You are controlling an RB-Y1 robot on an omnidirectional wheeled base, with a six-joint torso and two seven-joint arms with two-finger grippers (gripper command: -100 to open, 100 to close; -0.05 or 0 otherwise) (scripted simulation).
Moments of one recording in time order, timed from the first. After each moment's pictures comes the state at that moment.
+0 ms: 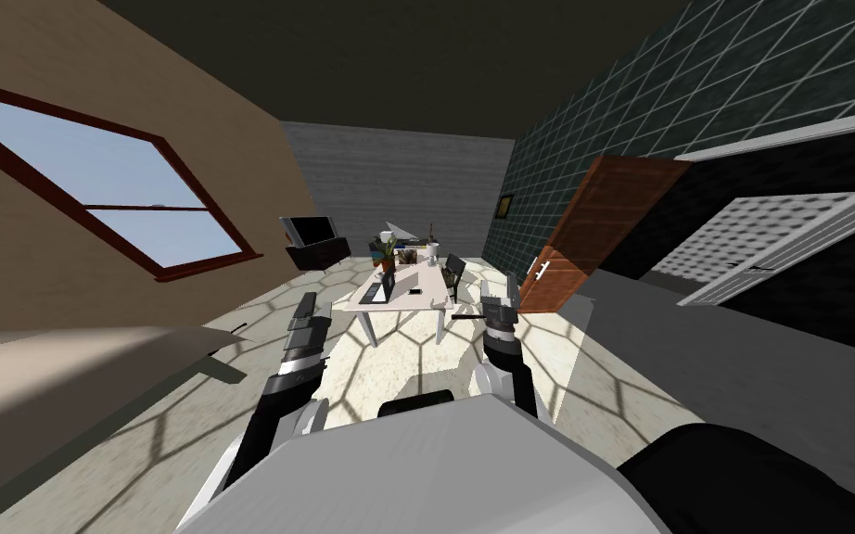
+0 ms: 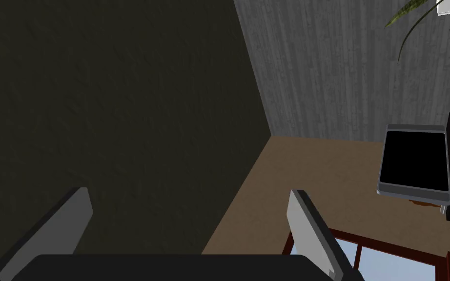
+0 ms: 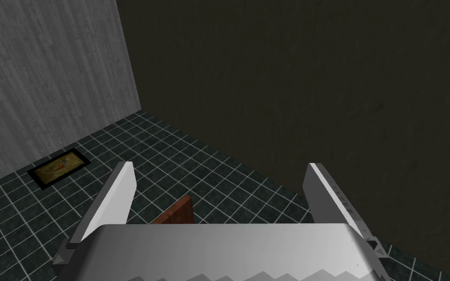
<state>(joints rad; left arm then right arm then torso) 0.53 0.03 0.00 -2.22 -0.04 -0.46 -0.14 0.51 0.02 0.07 -2.27 -0.11 -0.63 0.02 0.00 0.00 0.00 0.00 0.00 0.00</state>
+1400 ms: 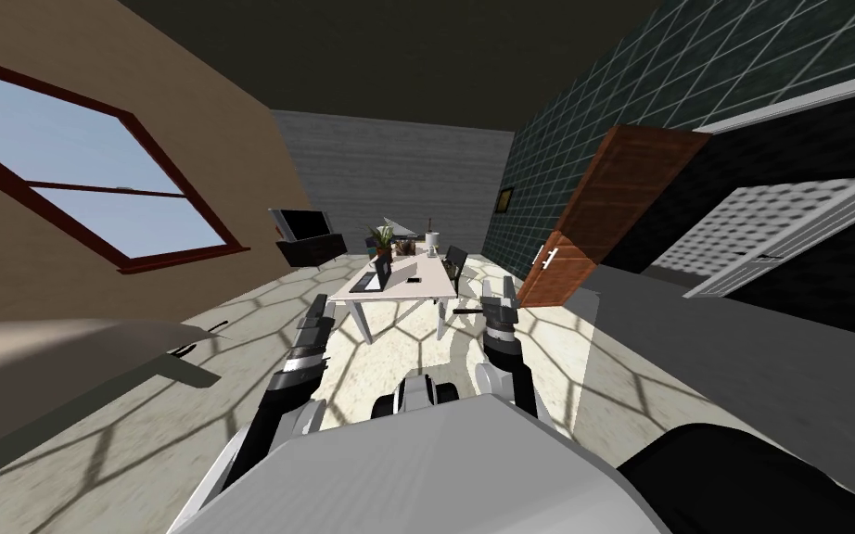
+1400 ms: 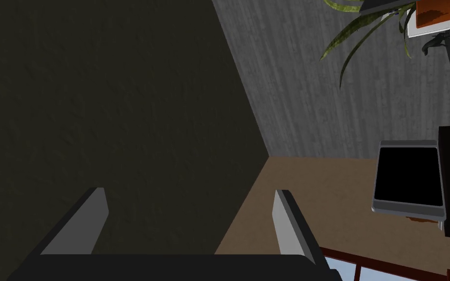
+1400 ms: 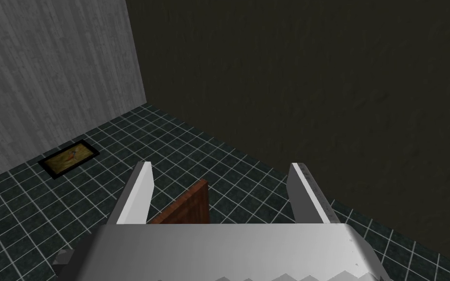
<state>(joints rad) 0.51 0.11 0.00 -2.17 -0.05 -0.47 -0.15 0.51 0.02 0.07 -2.27 -0.11 -0.63 0.02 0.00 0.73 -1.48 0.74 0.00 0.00</state>
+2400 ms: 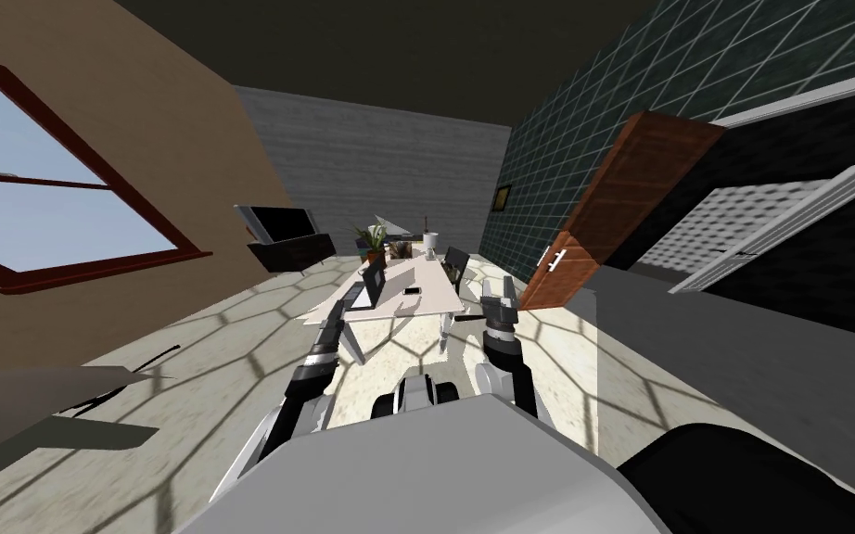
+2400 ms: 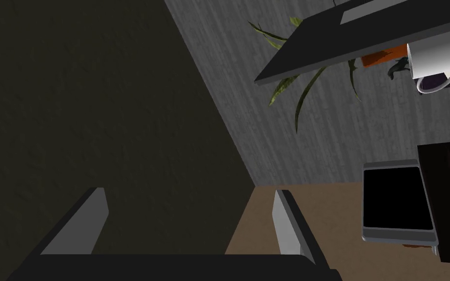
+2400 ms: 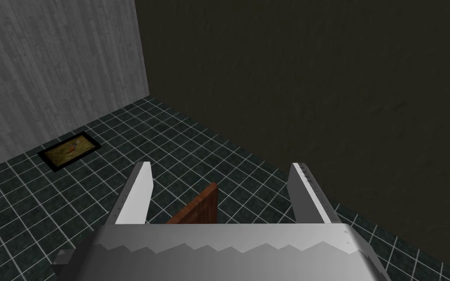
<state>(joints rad) 0.43 0.11 0.00 -1.97 -0.11 -0.51 -0.20 0.51 0.02 0.07 -2.27 -0.11 -0.63 0.02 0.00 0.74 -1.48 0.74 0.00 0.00</state>
